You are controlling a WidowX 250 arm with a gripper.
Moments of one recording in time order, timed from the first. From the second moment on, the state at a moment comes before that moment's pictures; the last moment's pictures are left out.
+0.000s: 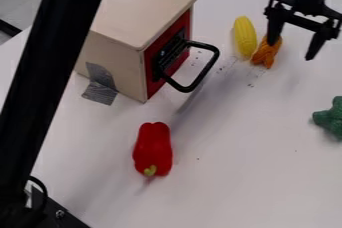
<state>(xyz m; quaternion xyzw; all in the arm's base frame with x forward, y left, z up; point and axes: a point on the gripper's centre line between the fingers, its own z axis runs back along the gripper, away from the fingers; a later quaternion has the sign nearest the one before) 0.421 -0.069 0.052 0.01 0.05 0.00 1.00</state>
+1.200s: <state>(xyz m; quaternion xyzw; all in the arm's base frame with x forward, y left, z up) 0.450 -0.054 0.046 0.01 0.02 0.06 1.00</state>
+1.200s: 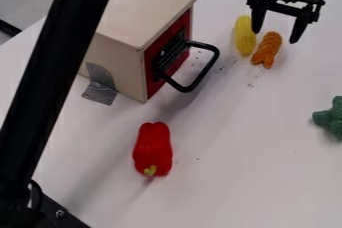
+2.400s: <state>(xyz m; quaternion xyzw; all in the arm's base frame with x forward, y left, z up) 0.446 -0.044 0.003 0.02 0.03 0.07 1.00</state>
